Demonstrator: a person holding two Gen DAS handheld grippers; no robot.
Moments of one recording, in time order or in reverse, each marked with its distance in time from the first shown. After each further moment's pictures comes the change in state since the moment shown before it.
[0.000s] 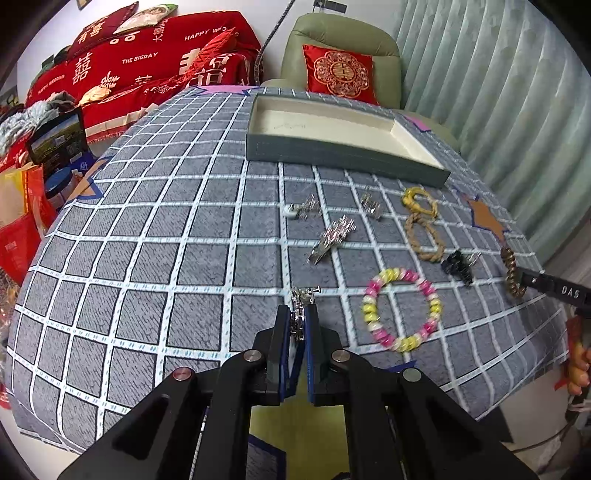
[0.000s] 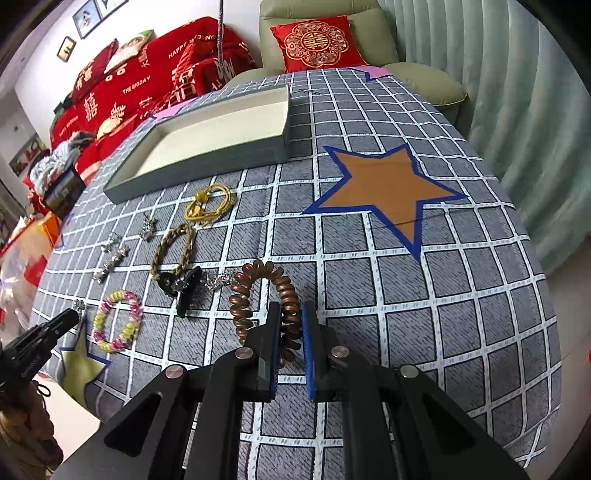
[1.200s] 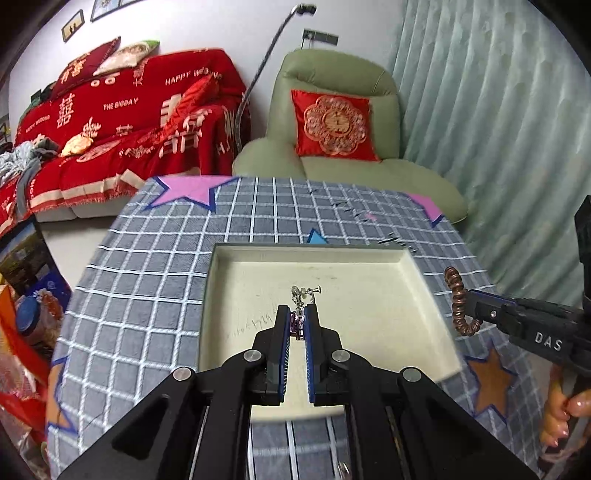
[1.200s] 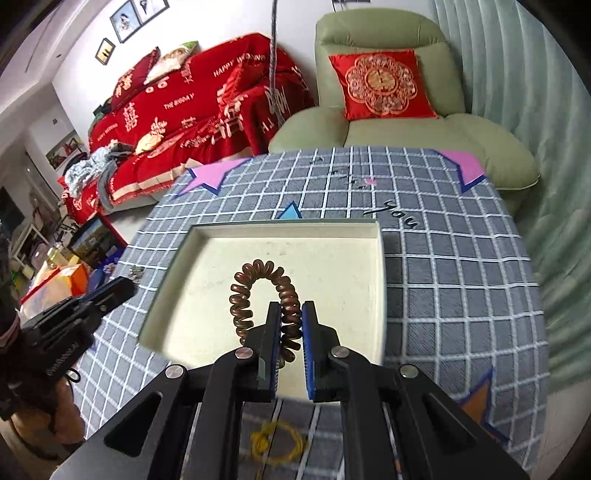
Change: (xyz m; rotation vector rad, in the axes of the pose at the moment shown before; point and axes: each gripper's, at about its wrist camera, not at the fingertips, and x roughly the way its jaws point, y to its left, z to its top) left arm 0.081 -0.027 0.238 0.036 -0.111 0.009; right arm 0.059 0.070 0.227 -0.112 -0.053 0.146
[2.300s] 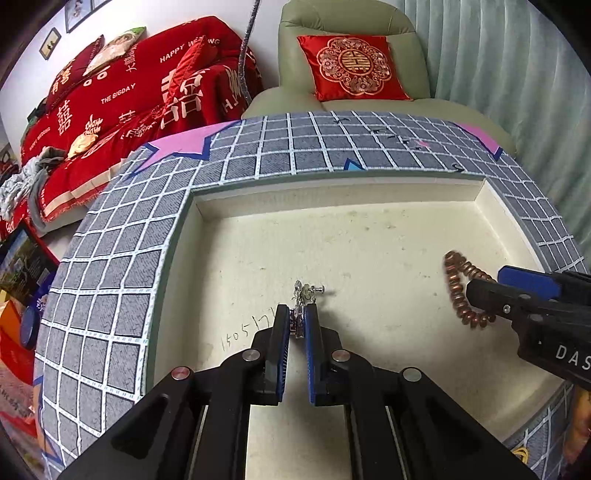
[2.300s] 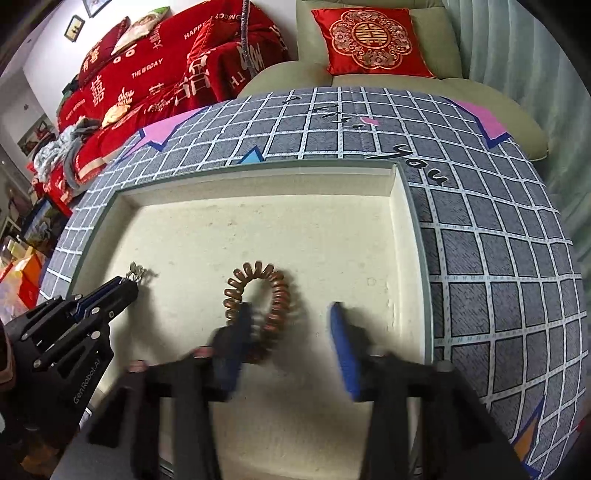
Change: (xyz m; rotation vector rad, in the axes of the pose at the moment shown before) left arm 0.106 -0.010 -0.020 0.102 0.141 0.173; right arm 0.111 -0.020 -0.007 0.027 0.117 -0.084
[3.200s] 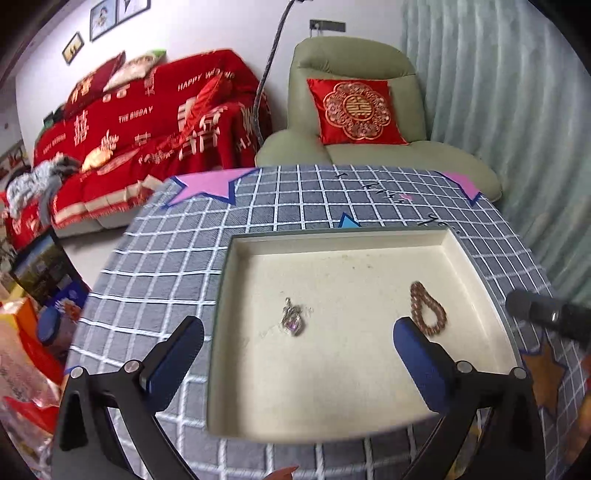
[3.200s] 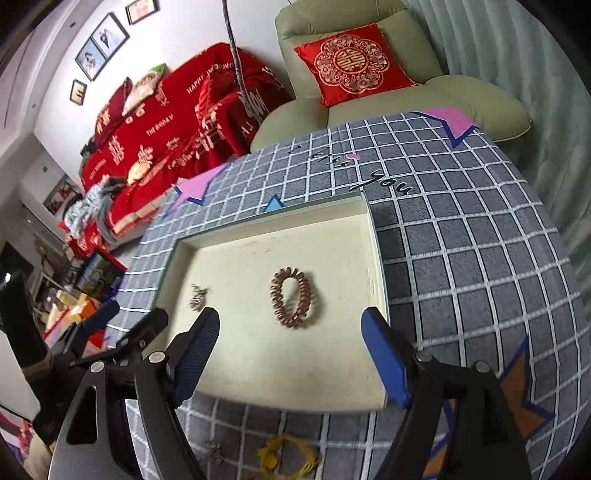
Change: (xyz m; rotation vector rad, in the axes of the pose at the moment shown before) left arm -0.075 0.014 -0.004 -0.029 -0.145 -0.011; right arm -0.095 -0.021 -0.025 0.160 -0.124 0.170
